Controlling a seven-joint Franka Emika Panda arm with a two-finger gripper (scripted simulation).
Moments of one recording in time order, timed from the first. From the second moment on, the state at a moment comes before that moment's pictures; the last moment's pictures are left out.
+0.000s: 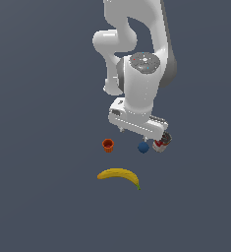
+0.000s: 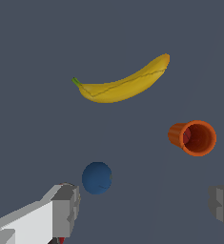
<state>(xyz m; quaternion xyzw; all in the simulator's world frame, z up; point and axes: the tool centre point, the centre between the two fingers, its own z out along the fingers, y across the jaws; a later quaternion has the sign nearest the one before) 0.012 0.074 0.187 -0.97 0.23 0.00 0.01</state>
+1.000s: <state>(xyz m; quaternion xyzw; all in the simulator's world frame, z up) -0.013 0.140 0.090 -0.92 0.38 0.00 0.00</state>
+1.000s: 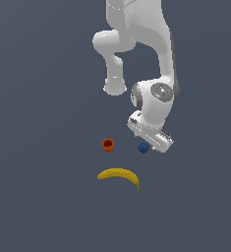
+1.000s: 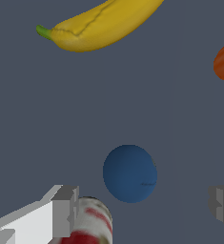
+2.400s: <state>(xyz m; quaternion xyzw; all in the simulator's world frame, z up) -0.017 0.146 0.032 -0.92 0.40 0.00 0.00</state>
